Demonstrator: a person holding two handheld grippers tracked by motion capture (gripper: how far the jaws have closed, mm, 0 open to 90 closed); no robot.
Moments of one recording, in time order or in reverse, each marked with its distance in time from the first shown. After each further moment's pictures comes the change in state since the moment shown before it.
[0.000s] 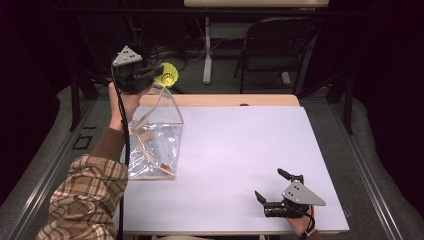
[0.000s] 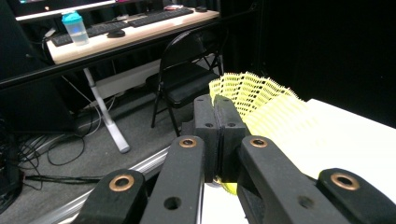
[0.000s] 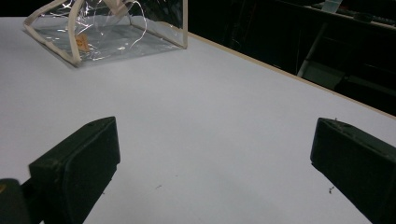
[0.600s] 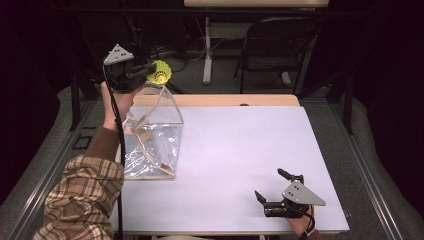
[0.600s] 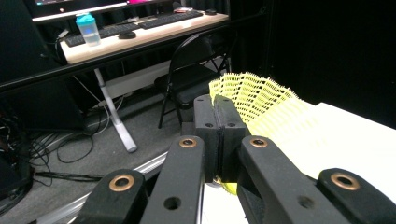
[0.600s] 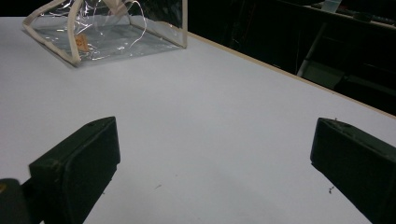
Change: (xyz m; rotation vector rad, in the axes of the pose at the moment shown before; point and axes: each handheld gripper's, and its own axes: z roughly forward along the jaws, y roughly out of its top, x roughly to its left) left arm 0.011 0.000 -0.011 -0.010 0.033 -0.011; right arm 0.000 0.000 0.000 0.001 -0.001 0.002
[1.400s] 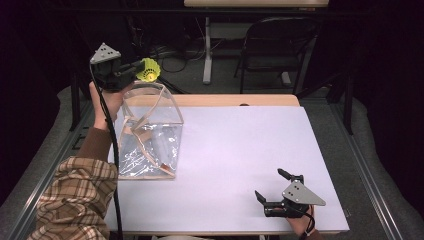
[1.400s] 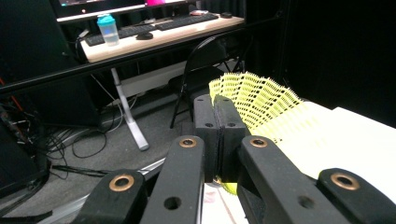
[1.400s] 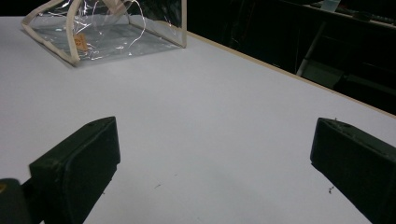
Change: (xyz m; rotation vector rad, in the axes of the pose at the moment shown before) left arm 0.019 -0.003 -0.018 -0.010 0.054 -0.020; right arm 0.000 0.000 0.000 0.005 -0.001 0.004
